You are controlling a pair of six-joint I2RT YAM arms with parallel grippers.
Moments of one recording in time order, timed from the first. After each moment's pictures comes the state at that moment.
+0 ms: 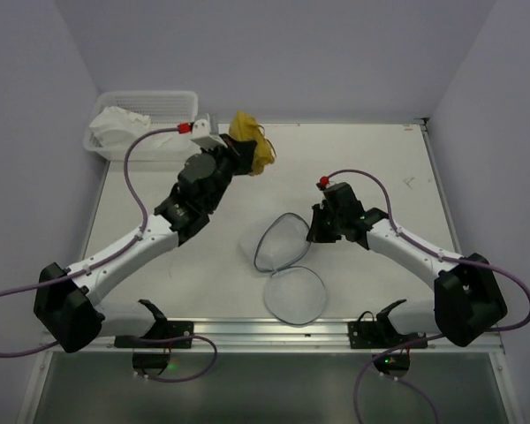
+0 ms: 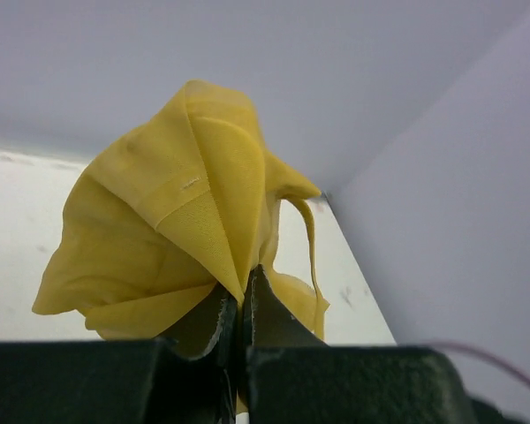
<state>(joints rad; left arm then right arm) -0.75 1.27 0.99 0.30 -0.34 -0.57 0.53 1.33 0.81 -0.39 -0.13 0.50</state>
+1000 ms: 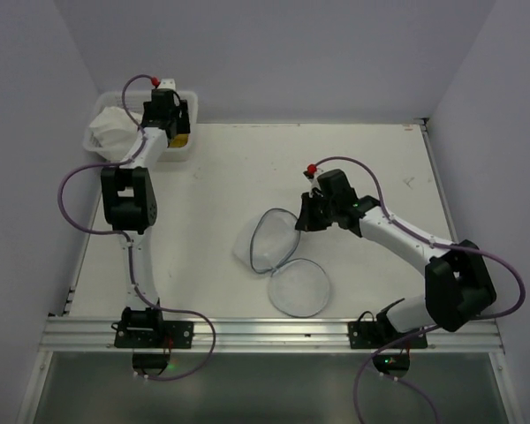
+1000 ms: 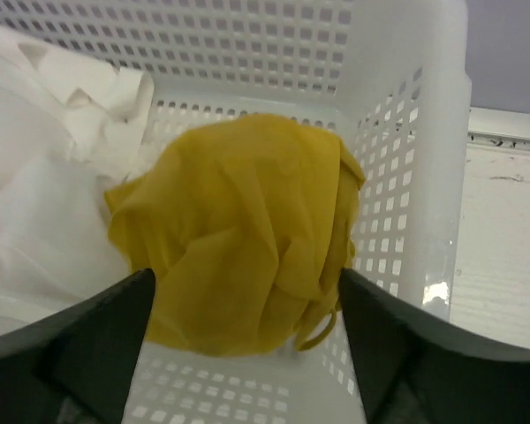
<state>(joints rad) -0.03 2.29 1.98 -0.24 -0.25 -0.05 0.53 1.41 0.91 -0.35 -0.23 0.41</state>
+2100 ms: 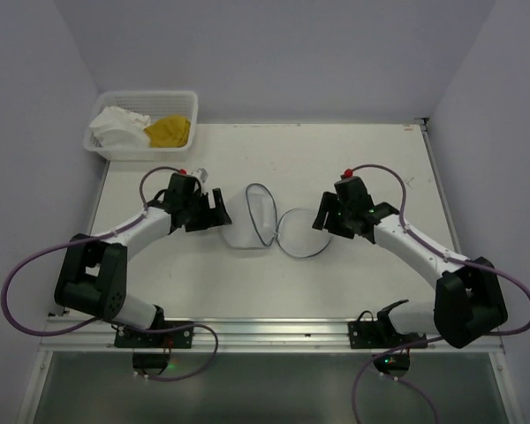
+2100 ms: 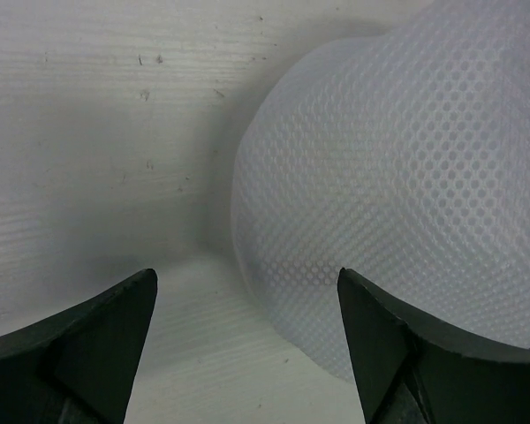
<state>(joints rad) -0.27 1.48 0.80 -0.26 0.24 -0.47 0.45 1.33 0.87 -0.47 0.04 0.65</state>
